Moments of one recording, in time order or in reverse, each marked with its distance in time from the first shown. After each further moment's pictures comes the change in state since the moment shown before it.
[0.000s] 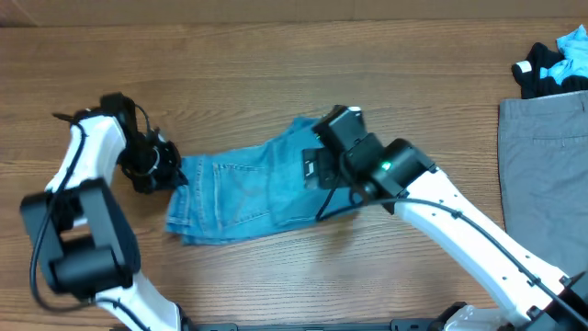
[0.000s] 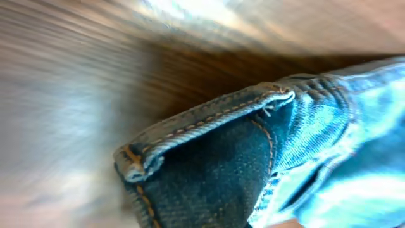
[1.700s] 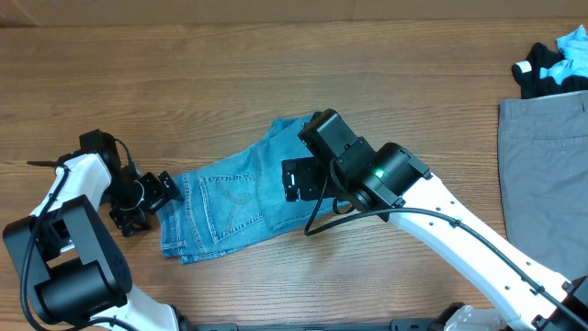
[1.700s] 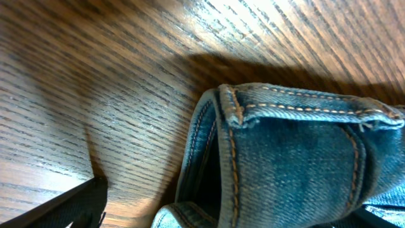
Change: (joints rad) left arm 0.135 -0.039 -0.315 0.231 -0.083 -0.092; right arm 0.109 -0.009 0.081 -0.051 -0.167 0.046
